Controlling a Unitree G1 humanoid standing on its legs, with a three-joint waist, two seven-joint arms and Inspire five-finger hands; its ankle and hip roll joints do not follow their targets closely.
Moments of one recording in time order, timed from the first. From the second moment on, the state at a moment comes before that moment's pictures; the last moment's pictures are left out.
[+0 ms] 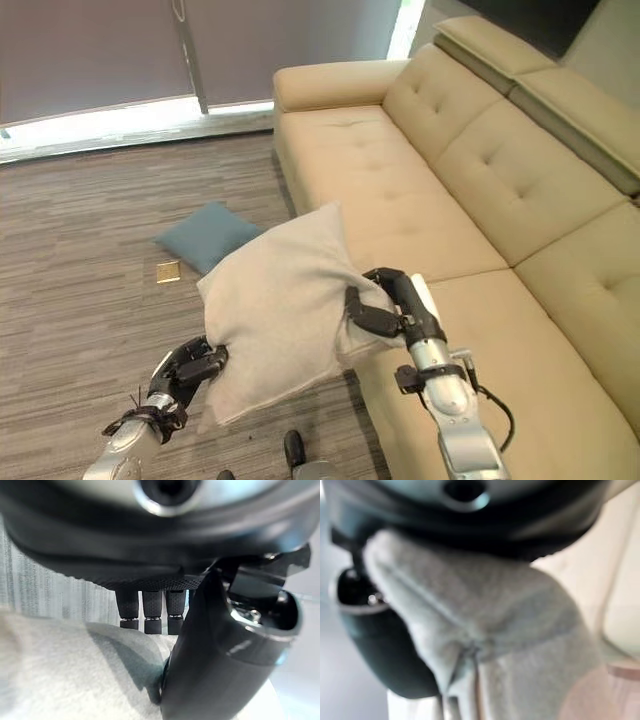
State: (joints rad) left arm 0.14 0.31 -0.21 0.33 -0.65 -0.06 -0.03; right arm 0.11 -0.44 -0.01 -0.04 0.02 -0.11 0.02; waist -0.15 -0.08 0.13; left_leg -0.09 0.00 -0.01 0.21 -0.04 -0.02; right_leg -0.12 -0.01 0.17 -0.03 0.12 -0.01
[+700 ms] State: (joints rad) left arm 0.14 0.36 -0.18 0.30 -0.63 -0.07 -0.03; right arm 0.07 -0.44 0.07 -0.02 0.02 -0.10 -0.01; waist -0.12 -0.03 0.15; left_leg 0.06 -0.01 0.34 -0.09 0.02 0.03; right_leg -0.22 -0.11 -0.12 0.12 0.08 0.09
